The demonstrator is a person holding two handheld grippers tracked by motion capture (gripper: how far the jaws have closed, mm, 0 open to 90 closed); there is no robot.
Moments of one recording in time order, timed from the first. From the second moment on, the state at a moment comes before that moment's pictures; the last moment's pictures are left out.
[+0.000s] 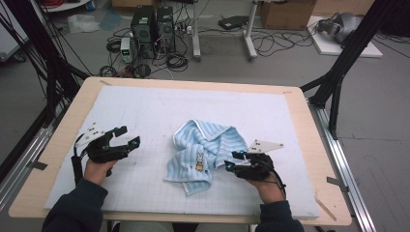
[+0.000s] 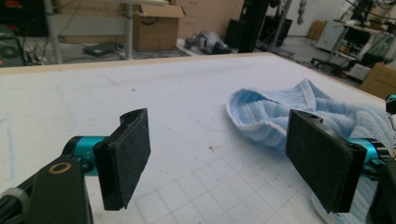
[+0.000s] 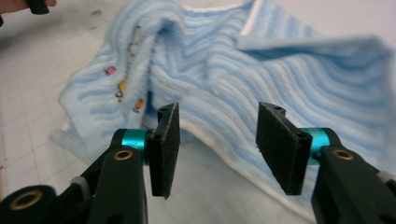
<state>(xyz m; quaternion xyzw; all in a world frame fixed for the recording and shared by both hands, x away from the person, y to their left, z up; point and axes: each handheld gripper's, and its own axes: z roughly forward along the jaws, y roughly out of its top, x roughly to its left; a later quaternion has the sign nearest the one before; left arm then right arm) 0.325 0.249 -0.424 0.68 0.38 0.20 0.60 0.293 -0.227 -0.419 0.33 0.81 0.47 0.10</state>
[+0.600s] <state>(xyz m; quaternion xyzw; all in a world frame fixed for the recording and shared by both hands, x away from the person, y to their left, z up) 0.404 0.143 -0.422 0.79 0.34 0.10 0.50 0.294 -0.258 -0.422 0.38 0.79 0.45 0.14</state>
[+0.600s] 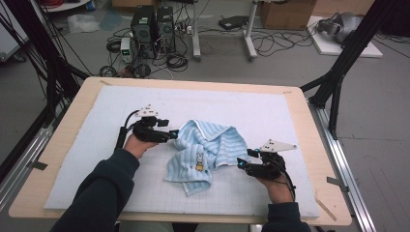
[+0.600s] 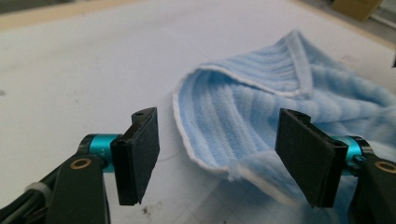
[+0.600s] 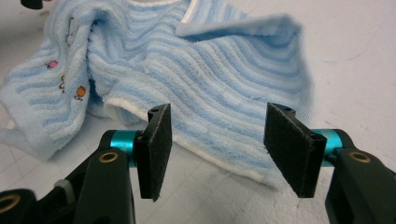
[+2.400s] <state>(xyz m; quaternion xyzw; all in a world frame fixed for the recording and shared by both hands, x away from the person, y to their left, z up) 0.394 0.228 -0.422 0.75 0.43 0.16 0.49 0.393 -0.172 -0.422 0.34 0.87 0.31 0.19</state>
